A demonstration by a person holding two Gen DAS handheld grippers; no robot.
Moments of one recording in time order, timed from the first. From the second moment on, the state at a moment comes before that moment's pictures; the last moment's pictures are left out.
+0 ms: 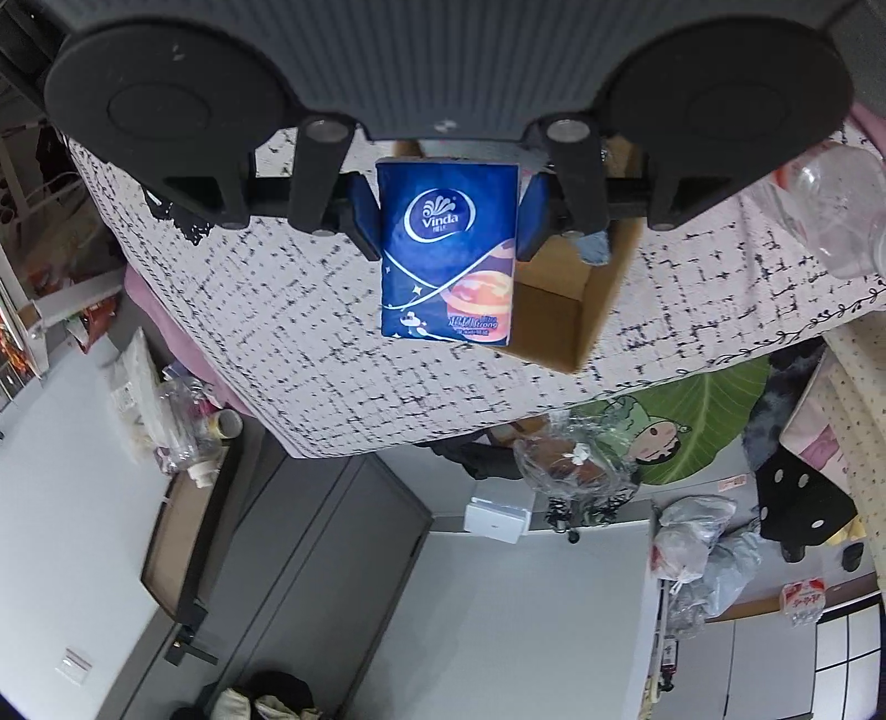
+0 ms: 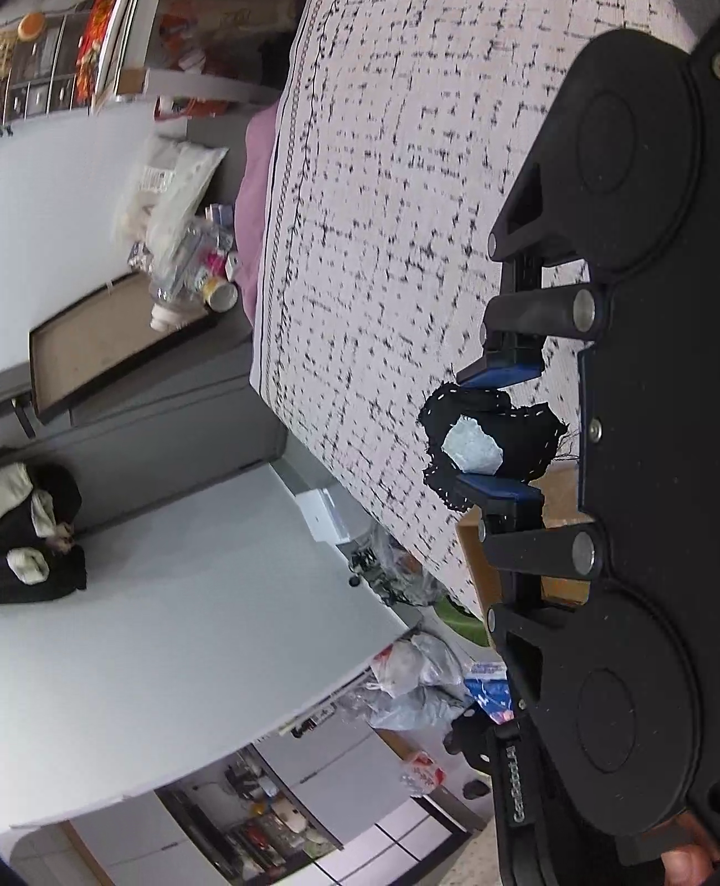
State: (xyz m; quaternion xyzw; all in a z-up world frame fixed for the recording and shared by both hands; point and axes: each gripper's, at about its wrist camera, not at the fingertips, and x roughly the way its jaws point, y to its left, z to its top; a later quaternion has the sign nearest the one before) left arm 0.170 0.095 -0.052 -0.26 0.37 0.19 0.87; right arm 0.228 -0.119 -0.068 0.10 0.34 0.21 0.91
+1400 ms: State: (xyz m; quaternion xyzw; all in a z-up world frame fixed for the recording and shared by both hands) left arm 0.224 0.163 -0.130 -0.29 0.43 0.22 0.83; right arm 0.257 -0.016 -0.128 0.08 0.39 0.30 0.87
